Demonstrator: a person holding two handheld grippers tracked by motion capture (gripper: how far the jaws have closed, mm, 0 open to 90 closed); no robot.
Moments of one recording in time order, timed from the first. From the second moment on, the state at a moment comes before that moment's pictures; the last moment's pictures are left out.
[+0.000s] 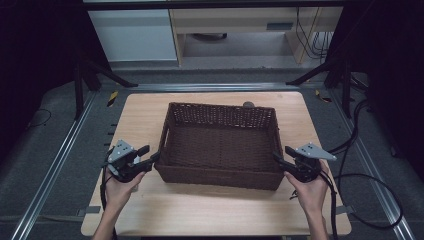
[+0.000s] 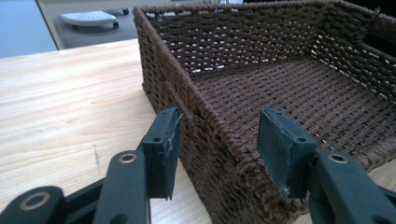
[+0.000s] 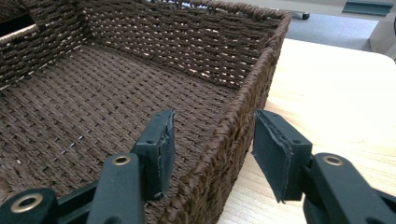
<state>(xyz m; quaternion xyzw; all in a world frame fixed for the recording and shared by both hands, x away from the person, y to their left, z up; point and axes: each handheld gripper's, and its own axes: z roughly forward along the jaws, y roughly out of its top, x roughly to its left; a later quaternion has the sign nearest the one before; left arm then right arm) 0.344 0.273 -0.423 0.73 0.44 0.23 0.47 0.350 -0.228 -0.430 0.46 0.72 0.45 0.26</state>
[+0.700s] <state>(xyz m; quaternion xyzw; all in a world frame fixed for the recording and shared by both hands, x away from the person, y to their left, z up) 0.335 0.267 -0.429 0.74 0.43 0.21 0.47 0.361 -0.223 -0.437 0.46 0.71 0.46 0.26</state>
